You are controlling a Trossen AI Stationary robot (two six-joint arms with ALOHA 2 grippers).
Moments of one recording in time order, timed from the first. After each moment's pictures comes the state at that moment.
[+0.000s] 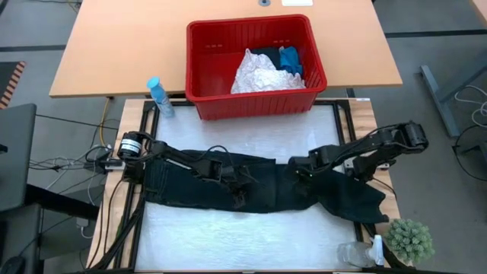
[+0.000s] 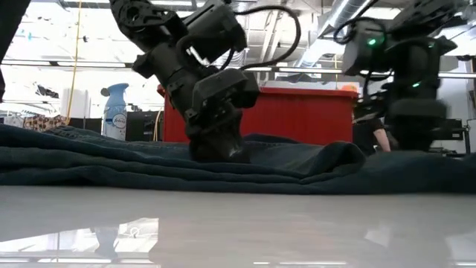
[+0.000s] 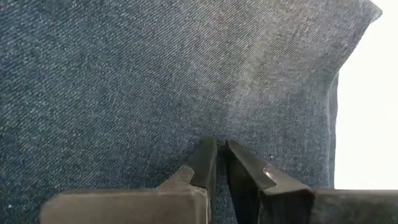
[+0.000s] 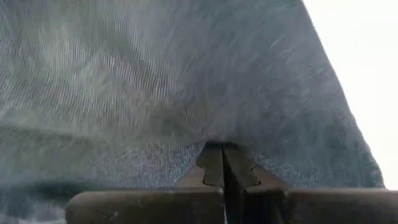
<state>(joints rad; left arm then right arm) -0.09 1.93 1.04 -0.02 0.07 -0.42 0.01 1.42 0.62 -0.63 0.05 0.53</state>
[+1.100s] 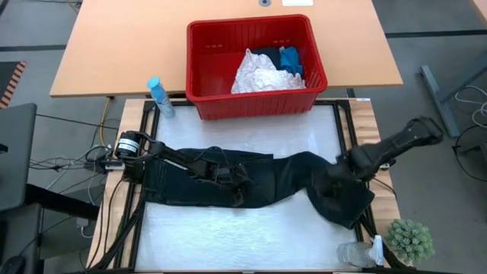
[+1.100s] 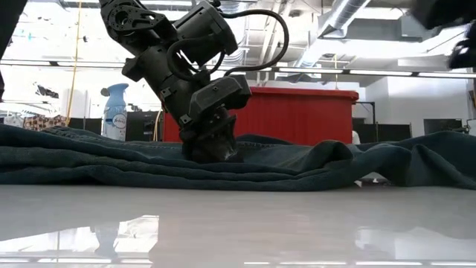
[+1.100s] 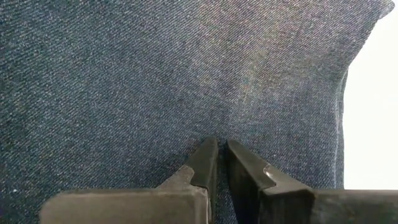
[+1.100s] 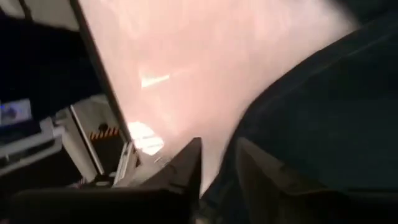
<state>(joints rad) -0.09 1.93 0.97 0.03 -0.03 -0.45 0.43 1.07 0.89 -1.03 -0.31 0.81</state>
